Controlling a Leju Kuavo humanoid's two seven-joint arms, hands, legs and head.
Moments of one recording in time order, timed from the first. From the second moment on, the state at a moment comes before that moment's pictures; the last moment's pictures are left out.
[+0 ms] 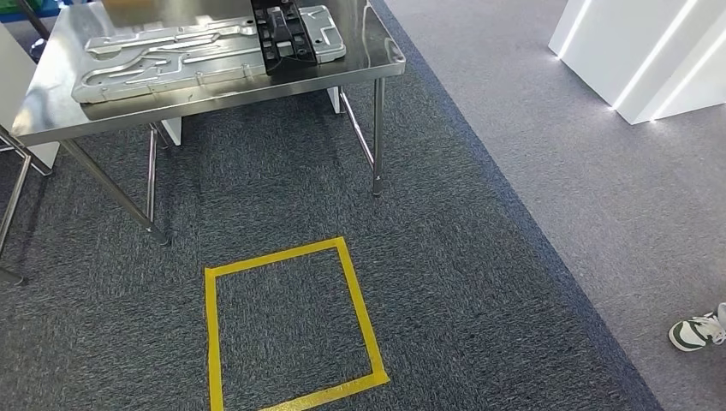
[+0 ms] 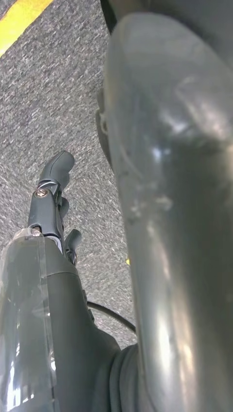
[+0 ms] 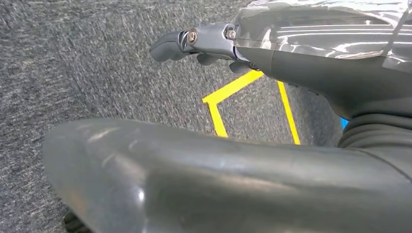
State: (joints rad) left arm -0.01 -0.21 1.11 -0.21 -1.56 0.13 -0.22; right arm -0.01 0.14 -0.52 -0.20 0.37 -0.21 -0.08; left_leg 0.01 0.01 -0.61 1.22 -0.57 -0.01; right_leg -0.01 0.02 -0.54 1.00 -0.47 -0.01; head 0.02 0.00
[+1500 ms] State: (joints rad) left arm -0.01 -0.21 1.15 -0.21 -1.53 0.11 -0.21; right arm -0.02 0.17 -0.51 -0.20 0.43 -0.25 -0.06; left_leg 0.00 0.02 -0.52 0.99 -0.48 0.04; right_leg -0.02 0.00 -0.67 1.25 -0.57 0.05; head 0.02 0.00
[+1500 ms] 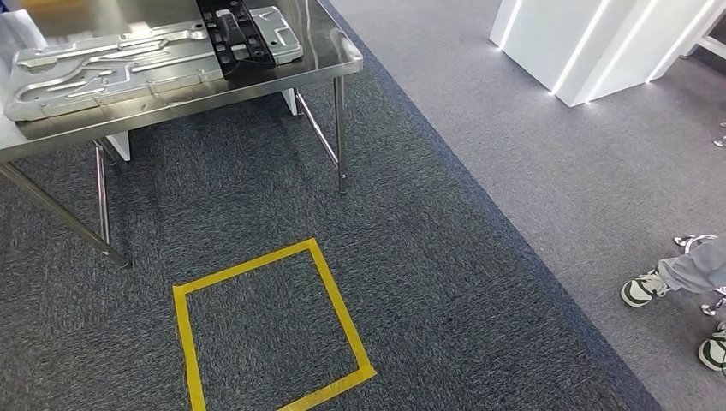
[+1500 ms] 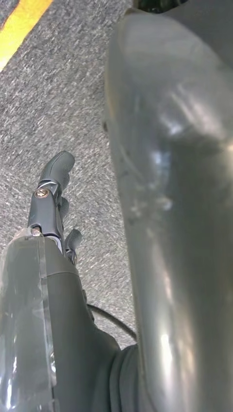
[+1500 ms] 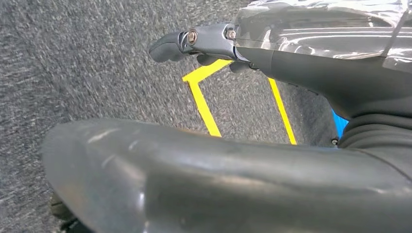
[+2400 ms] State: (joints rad) left arm -0.01 -0.22 1.14 -0.21 -1.57 0.11 -0.21; right arm -0.01 0.14 -0.52 -0.19 0.41 -0.18 -0.04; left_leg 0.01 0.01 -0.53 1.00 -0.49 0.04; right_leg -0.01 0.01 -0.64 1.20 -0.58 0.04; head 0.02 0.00
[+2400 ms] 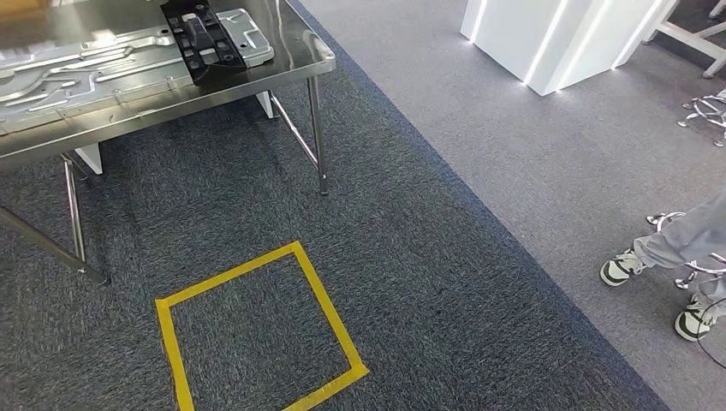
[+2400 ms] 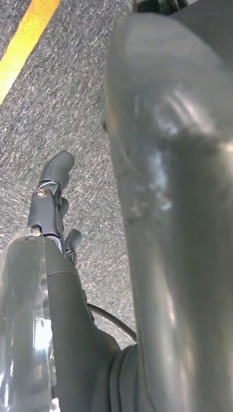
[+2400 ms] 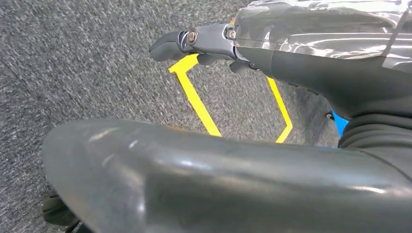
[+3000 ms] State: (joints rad) left arm -0.01 -0.22 1.13 -0.21 -1.57 0.10 -0.20; right arm -0.01 0.12 -0.53 -0.19 0.42 -0.16 -0.04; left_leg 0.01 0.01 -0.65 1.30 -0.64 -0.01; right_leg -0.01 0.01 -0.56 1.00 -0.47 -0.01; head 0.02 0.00
